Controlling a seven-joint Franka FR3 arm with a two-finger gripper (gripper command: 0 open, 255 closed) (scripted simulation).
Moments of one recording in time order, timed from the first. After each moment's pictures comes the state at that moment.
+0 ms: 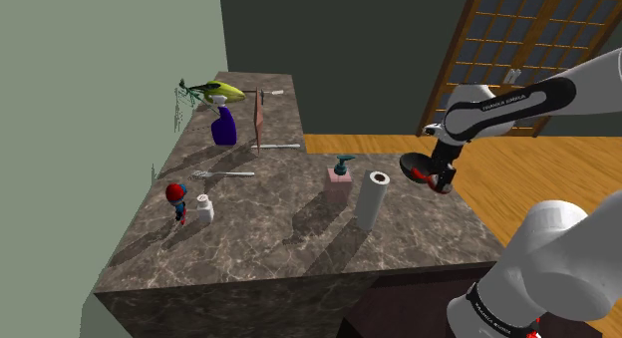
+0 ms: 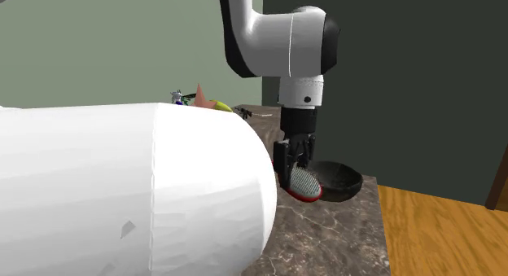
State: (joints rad) arm 0.15 -0.37 -0.88 -2.60 -0.37 2.20 -1.13
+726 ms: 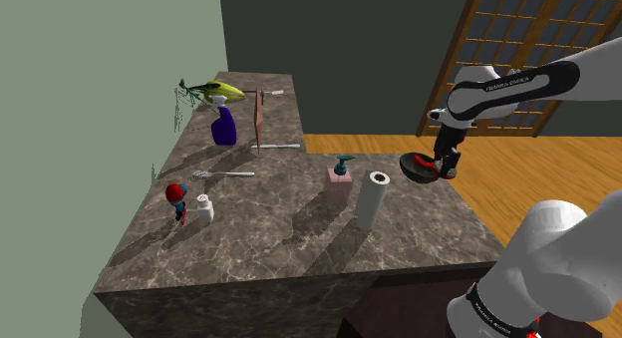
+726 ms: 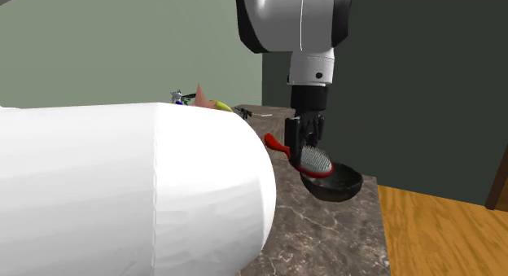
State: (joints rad) arm 0.17 -0.36 -0.88 -2.46 -0.33 2.08 -1.17
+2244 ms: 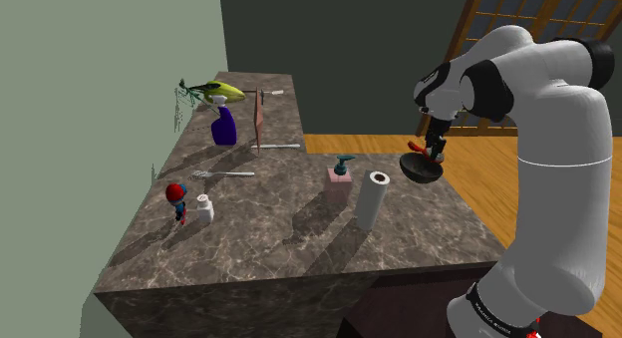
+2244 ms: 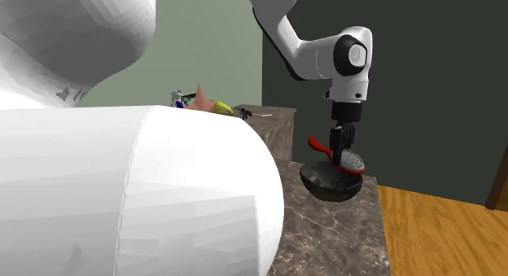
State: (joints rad) arm -0.01 0.50 -0.92 -1.91 0.40 2.07 -1.79
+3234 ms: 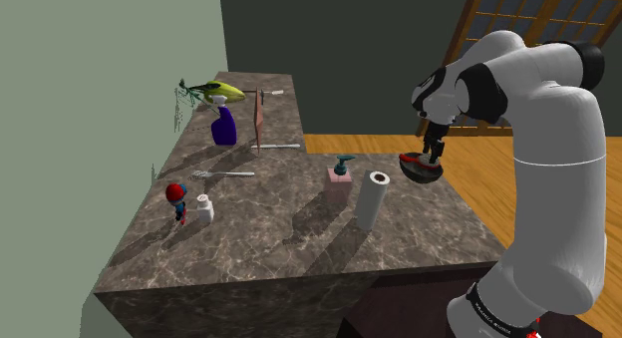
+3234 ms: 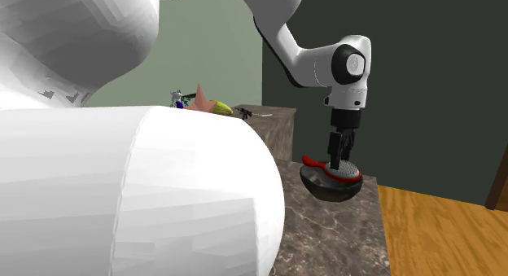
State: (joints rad) arm -0.02 0.53 -0.89 -1.92 0.43 2.10 -1.81
